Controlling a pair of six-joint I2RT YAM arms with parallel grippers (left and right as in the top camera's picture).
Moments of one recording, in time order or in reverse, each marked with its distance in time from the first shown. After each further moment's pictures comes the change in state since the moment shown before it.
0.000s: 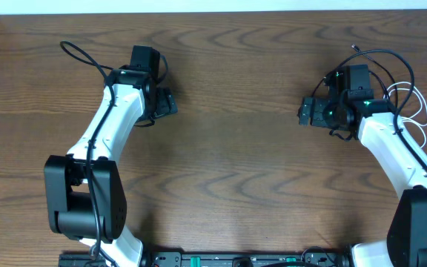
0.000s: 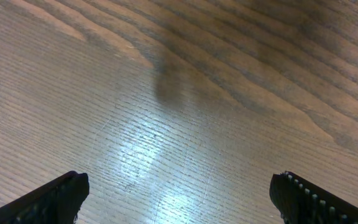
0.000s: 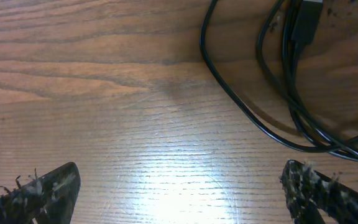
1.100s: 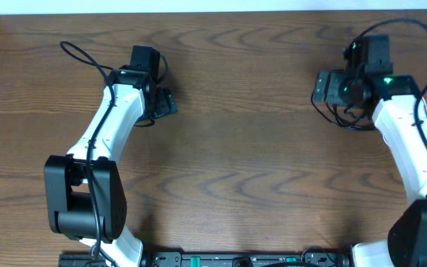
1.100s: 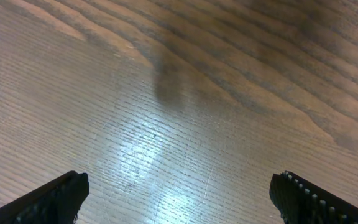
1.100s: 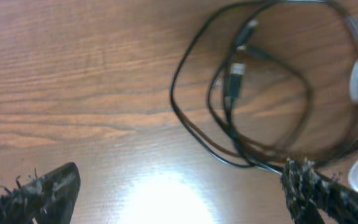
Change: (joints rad) left arm 0.000 0.000 0.000 0.000 0.000 0.000; right arm -0.032 0.000 0.232 -0.169 0.089 -0.003
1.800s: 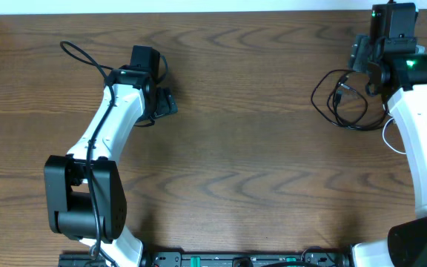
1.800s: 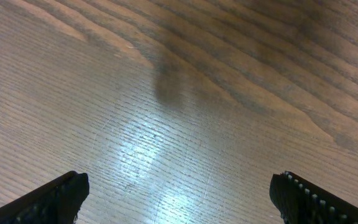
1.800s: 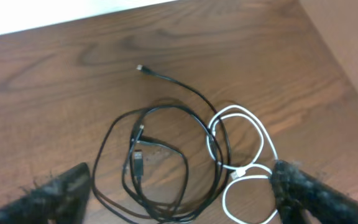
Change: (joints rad) left arm 0.000 0.000 0.000 0.000 0.000 0.000; right arm 0.000 0.000 0.303 -0.093 0.443 0.002
